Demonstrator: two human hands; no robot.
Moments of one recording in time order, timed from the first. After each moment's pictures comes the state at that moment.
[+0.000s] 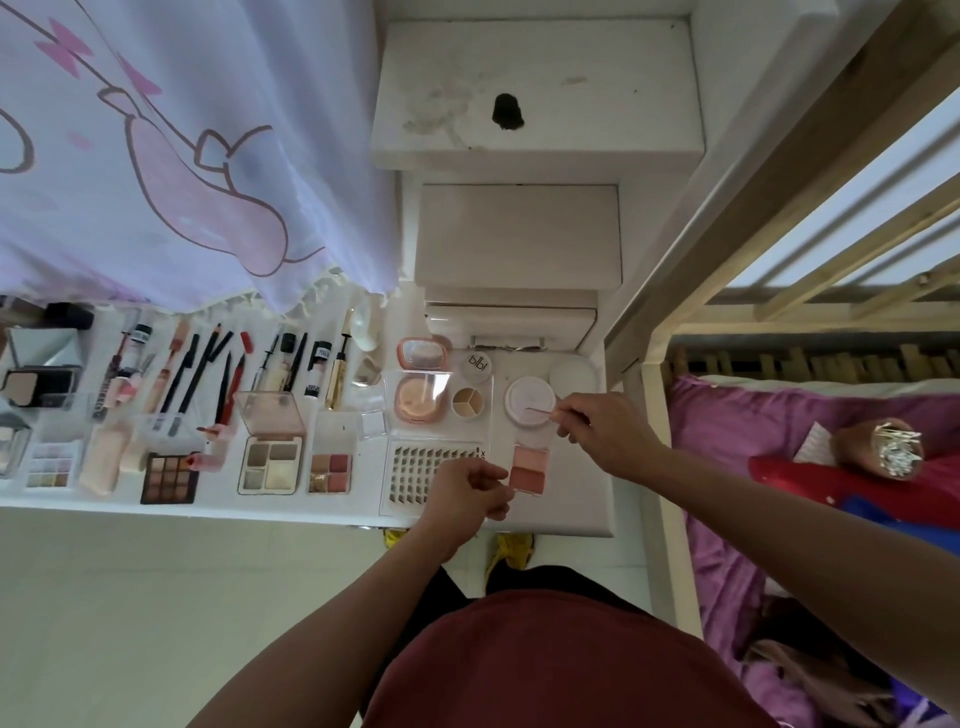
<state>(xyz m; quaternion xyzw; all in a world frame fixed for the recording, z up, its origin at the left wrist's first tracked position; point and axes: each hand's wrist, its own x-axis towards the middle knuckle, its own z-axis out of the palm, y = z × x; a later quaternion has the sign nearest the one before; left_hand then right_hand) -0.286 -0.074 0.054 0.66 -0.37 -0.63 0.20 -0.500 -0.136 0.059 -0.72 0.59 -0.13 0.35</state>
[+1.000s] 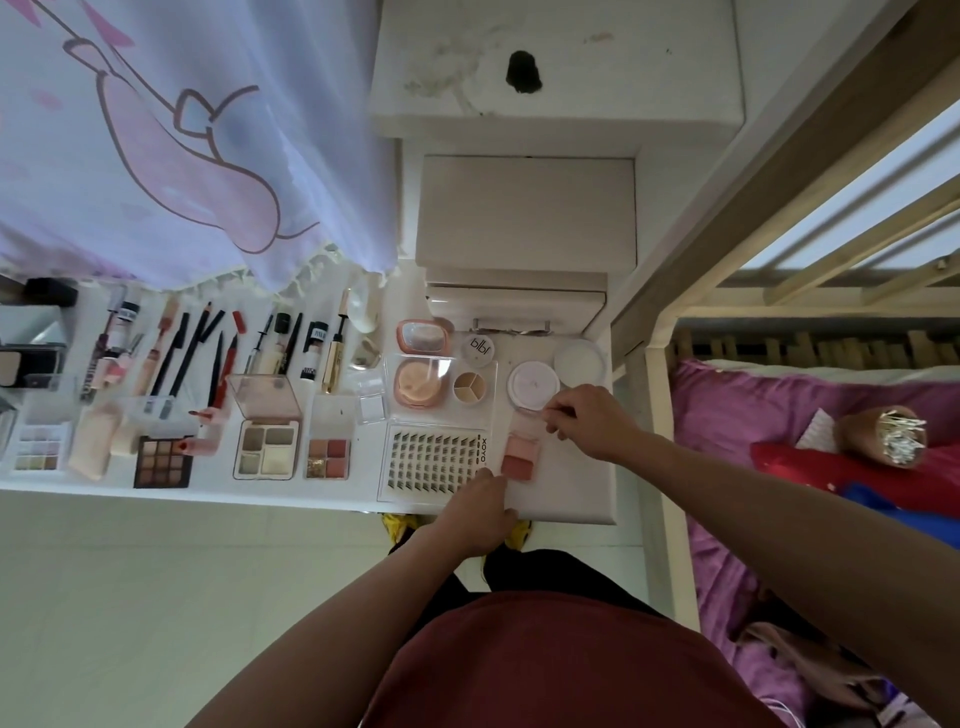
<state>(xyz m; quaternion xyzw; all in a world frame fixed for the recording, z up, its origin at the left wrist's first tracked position) -0.294 -0.066 0.033 0.57 -0.66 -0.47 -0.15 -0.487 -0.146 0.023 -0.67 0.61 -0.04 0.42</state>
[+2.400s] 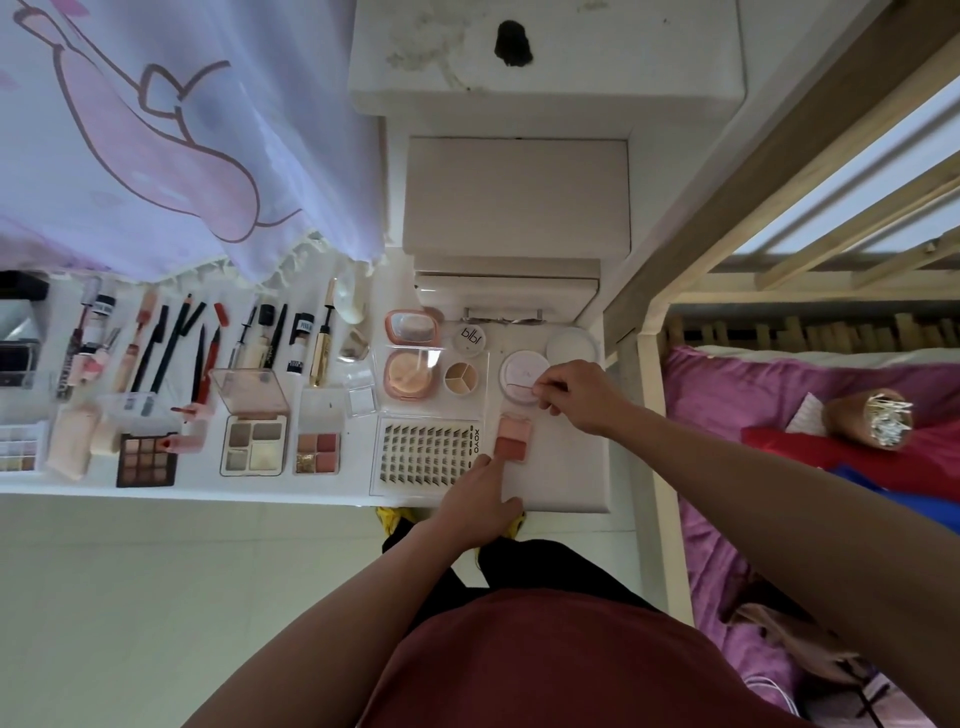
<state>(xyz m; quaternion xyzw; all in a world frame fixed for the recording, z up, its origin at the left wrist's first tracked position) -0.301 -0.065 0.033 0.57 -0.65 -0.49 -0.10 -0.489 -0.160 0.014 -0.64 0.63 -0.05 0.44</state>
